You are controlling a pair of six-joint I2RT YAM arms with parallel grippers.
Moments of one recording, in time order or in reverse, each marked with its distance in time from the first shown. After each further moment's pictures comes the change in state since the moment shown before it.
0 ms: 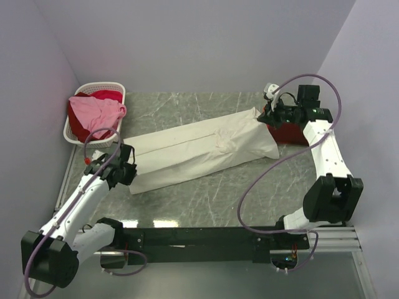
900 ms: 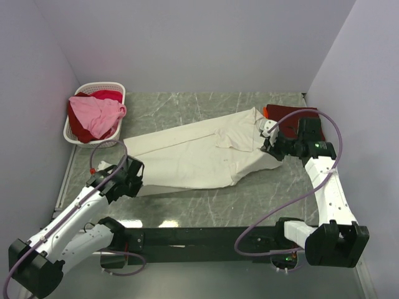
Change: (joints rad) left arm -0.253 -0.113 -0.055 -0.118 -0.069 -0.203; right arm 0.002 -0.362 -0.369 -0.125 0.092 -0.190
